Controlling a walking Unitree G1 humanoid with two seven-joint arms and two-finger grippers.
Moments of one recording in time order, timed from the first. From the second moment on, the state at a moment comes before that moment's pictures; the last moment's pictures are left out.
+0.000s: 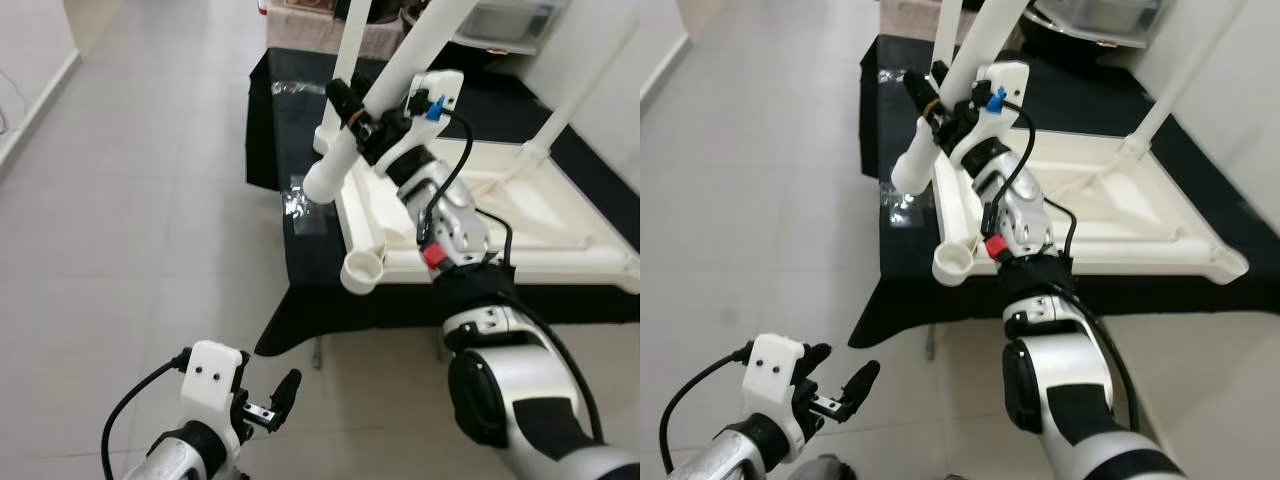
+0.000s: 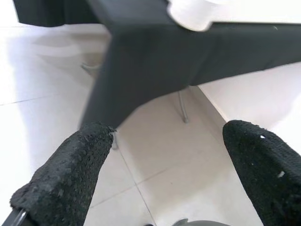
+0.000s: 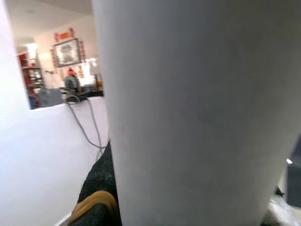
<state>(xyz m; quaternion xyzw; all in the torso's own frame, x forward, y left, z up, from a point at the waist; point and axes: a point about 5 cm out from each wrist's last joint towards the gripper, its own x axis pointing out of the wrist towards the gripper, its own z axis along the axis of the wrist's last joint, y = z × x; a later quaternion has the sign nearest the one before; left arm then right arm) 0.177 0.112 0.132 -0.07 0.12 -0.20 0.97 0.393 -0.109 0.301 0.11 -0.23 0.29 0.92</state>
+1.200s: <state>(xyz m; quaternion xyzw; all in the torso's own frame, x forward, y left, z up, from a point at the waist) 0.161 0.116 0.136 -0.06 0.13 -0.19 0.97 0.382 -0.134 0.293 0.03 -0.08 0.64 0.76</state>
